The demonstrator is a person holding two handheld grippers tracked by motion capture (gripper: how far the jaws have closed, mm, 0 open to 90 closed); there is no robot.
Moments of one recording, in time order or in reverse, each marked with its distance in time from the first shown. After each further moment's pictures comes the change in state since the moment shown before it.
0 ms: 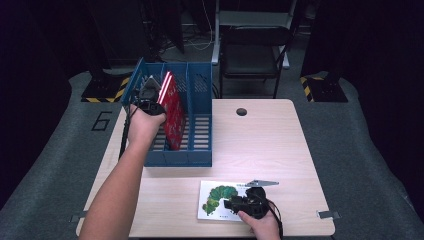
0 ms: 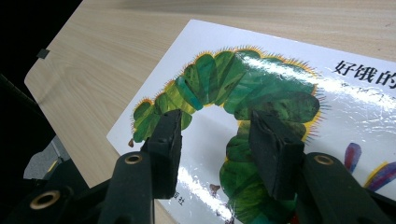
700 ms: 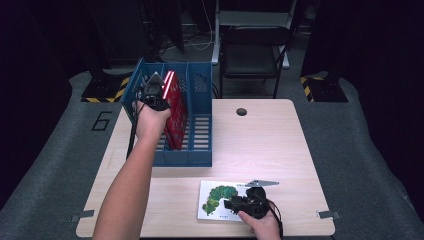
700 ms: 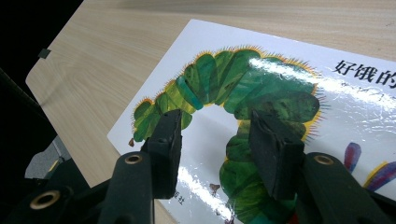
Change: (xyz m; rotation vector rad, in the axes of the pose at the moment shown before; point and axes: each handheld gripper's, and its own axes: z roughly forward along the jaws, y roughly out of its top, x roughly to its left) left arm -0.009 0.016 0.010 -0.038 0.018 -0.046; right arm -0.001 0.000 0.000 -0.002 0.004 -0.008
